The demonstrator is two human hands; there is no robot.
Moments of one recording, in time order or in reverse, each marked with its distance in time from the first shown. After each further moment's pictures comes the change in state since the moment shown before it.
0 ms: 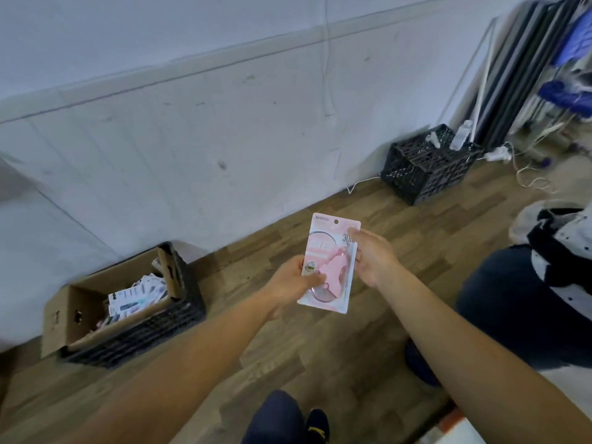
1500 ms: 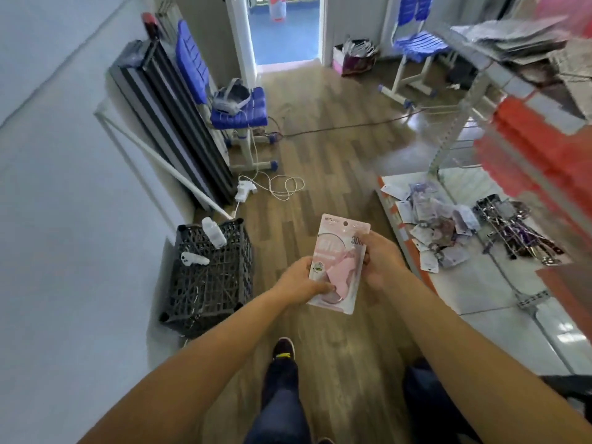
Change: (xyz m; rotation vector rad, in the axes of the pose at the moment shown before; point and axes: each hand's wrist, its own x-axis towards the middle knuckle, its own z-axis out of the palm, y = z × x) left_hand 0.752 0.451 0.447 0.689 -1.042 0.226; right_hand 0.465 -0.481 -0.438 0.784 0.973 -0.339
